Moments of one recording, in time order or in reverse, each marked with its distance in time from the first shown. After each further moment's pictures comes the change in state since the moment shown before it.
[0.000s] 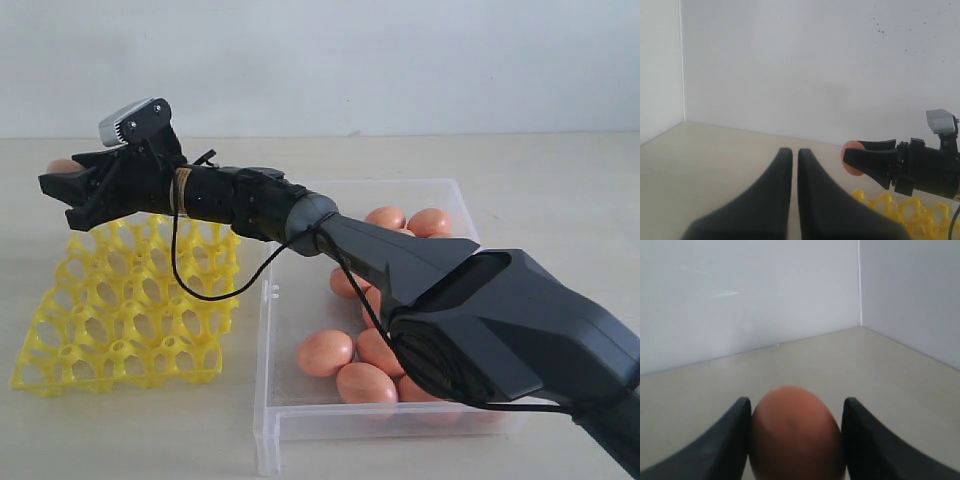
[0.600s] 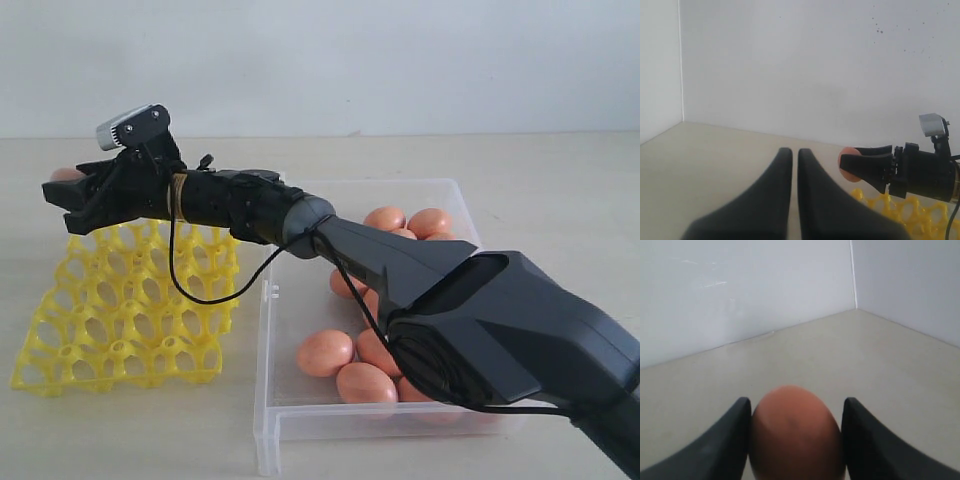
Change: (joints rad) left arm 0.000 0.000 0.000 0.000 0.000 0.000; right arm 0.008 0.002 0.000 -0.054 0.043 0.090
